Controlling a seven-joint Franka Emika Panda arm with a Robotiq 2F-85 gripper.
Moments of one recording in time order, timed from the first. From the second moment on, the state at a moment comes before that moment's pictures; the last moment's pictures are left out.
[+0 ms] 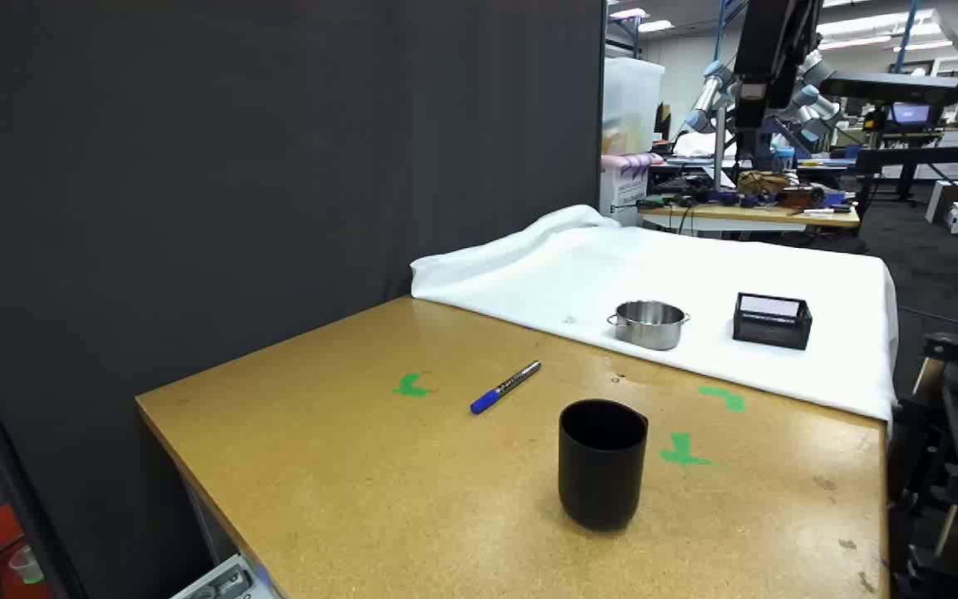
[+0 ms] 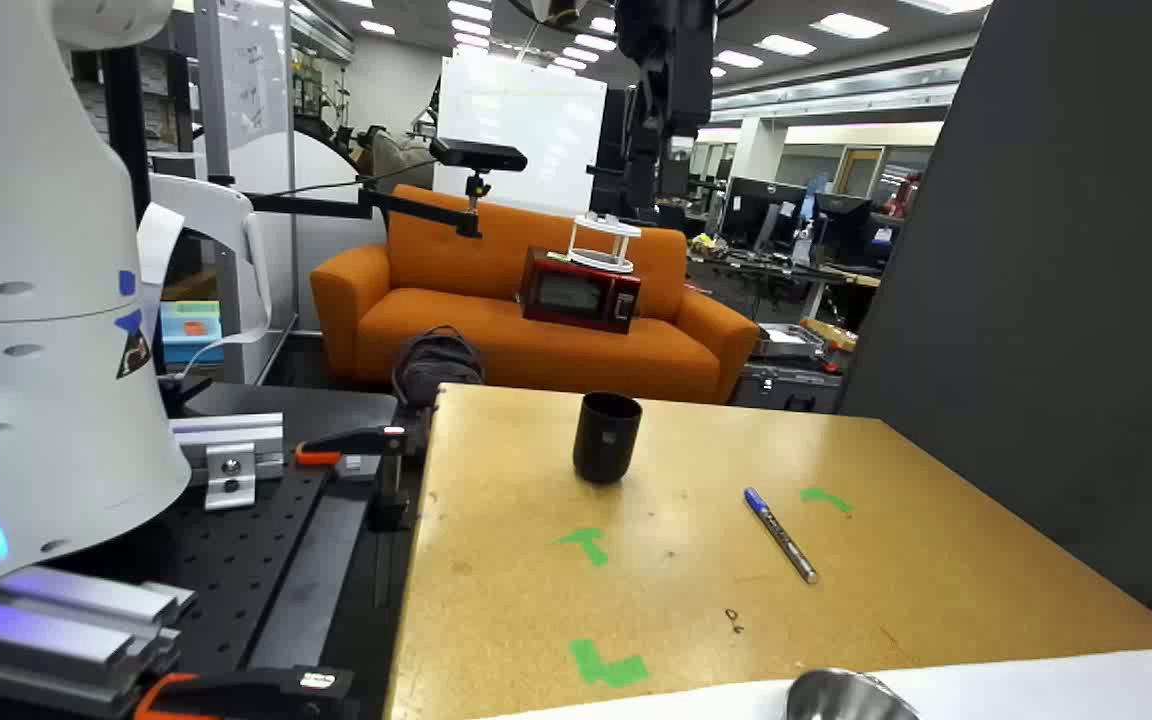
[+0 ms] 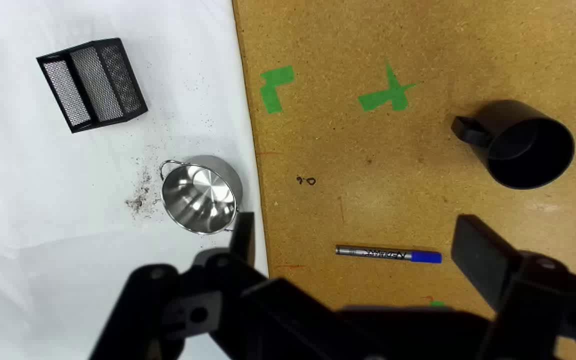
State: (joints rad) arm 0.02 -0.48 0.24 -2.61 -0.12 2.21 0.32
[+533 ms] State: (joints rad) arm 0.04 -0.41 0.29 -2.62 -0.03 2.24 0.60
